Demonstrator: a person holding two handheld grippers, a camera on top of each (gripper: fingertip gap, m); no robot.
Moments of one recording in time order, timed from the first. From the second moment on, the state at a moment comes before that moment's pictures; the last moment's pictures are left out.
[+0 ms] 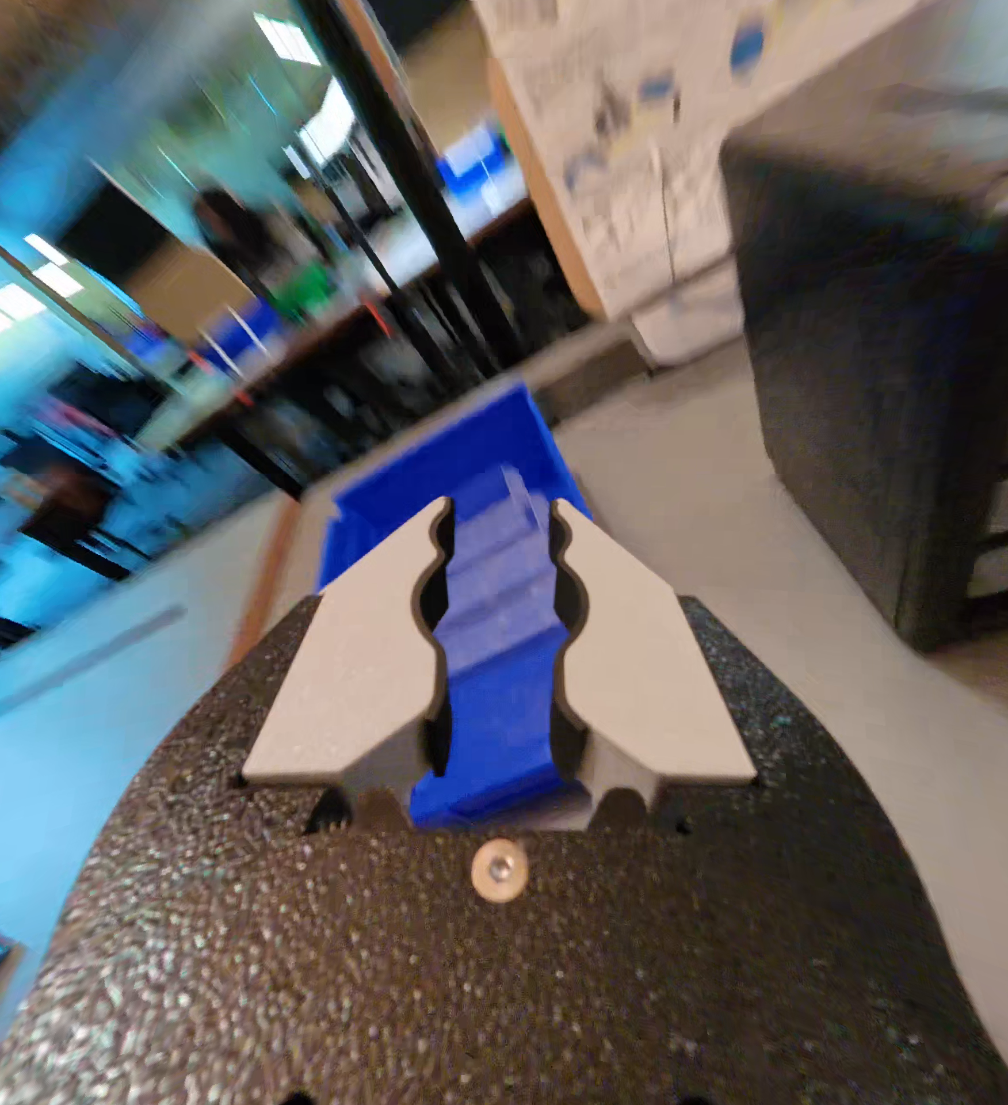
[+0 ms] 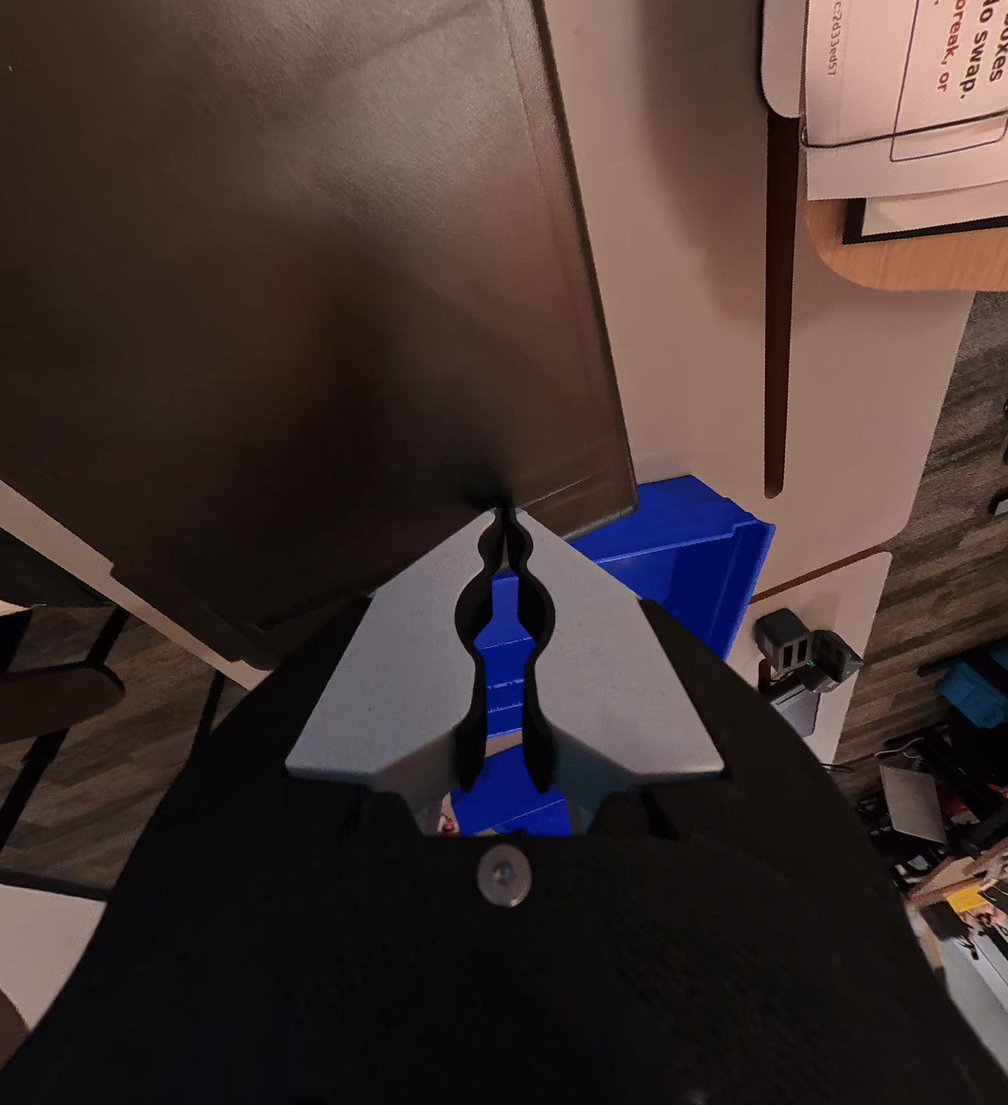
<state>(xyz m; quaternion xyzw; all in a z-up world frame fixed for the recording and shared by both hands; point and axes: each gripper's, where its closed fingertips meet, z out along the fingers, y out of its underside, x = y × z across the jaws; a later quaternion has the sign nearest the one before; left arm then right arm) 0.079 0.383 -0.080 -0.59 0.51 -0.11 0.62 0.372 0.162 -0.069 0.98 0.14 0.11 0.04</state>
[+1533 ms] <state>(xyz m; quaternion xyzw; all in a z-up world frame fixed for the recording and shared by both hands) -0.010 0.163 -0.089 -0.34 0.91 -0.21 0.10 0.371 0.163 -0.069 0.99 0.14 0.08 0.01</state>
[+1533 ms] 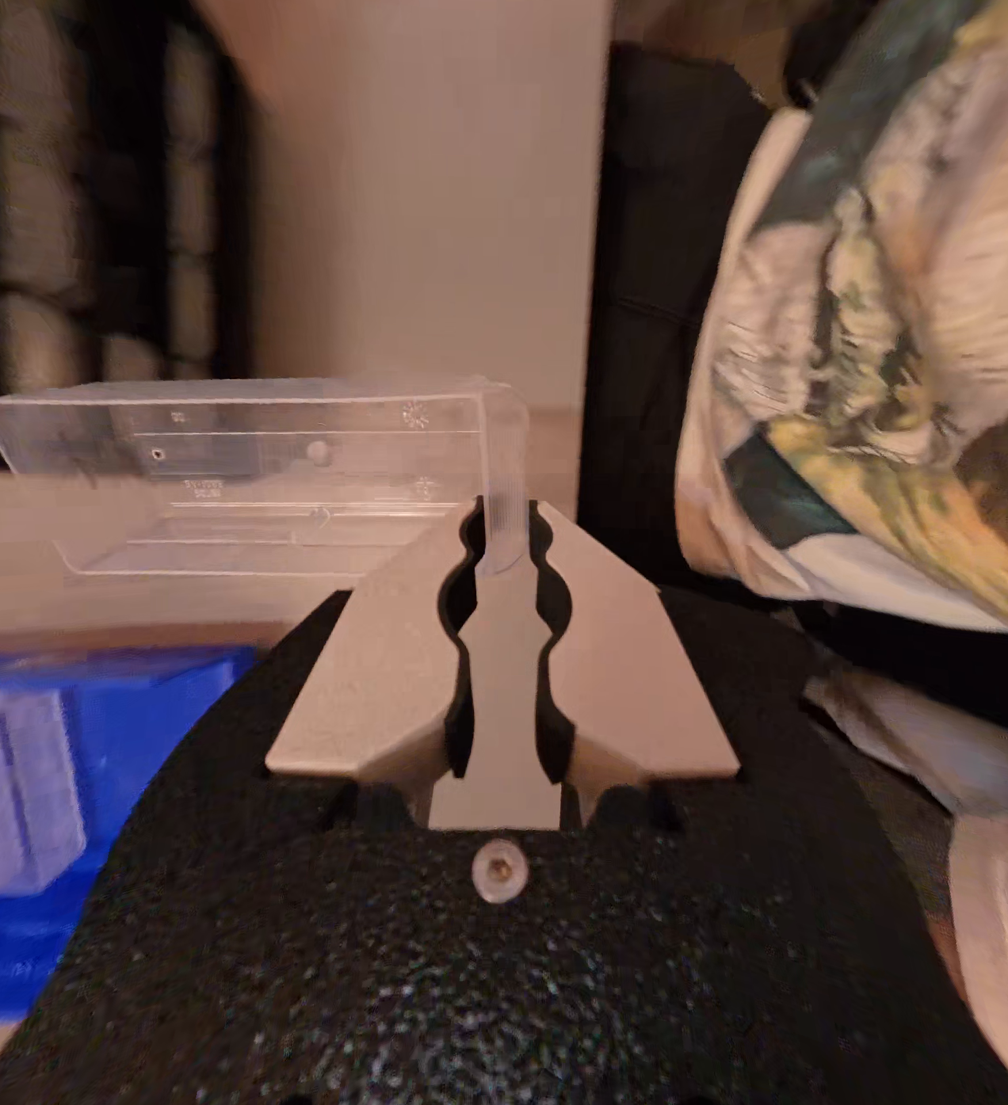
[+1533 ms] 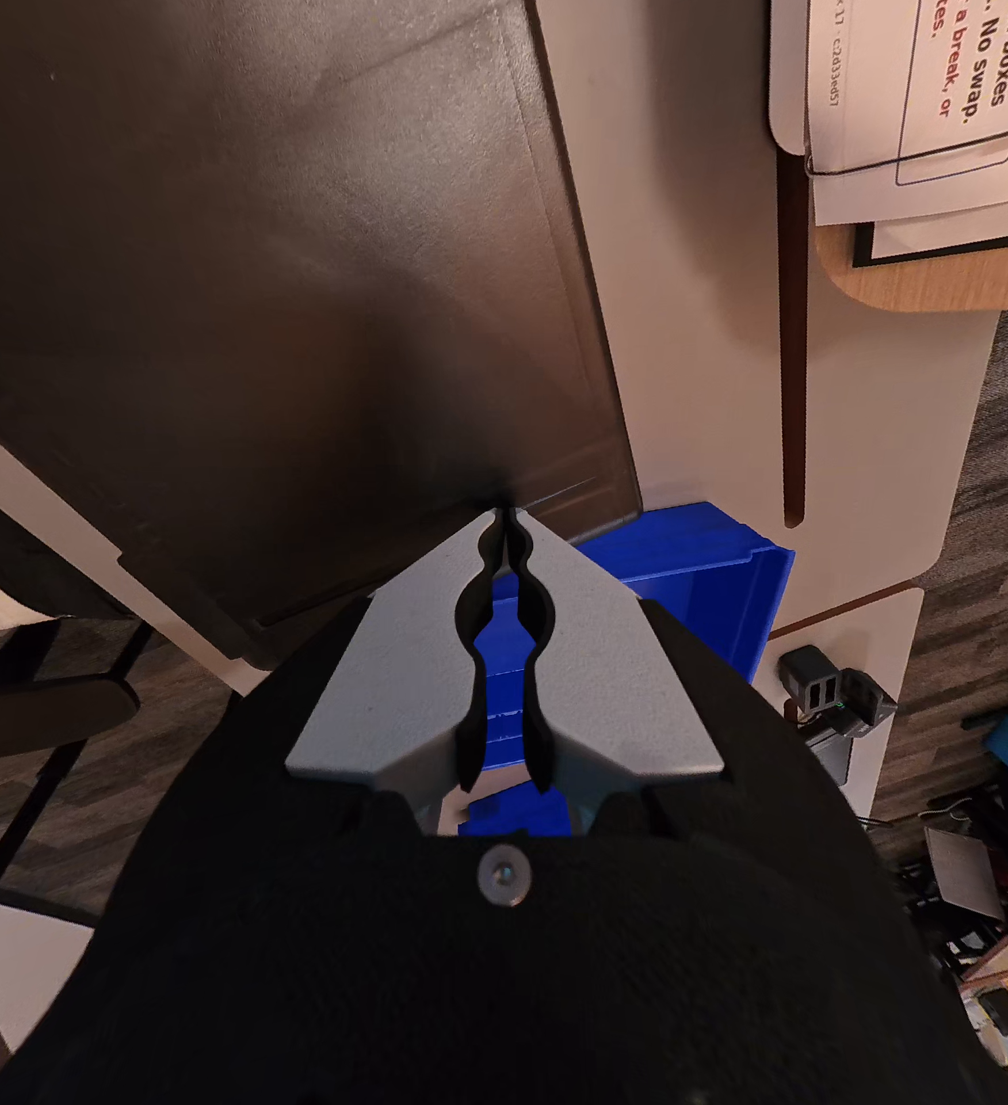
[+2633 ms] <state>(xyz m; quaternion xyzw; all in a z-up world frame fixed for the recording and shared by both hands) 0.097 0.132 -0.133 -0.31 0.92 -0.12 -0.22 0.371 0.162 -0.069 0.99 0.14 0.08 0.02</state>
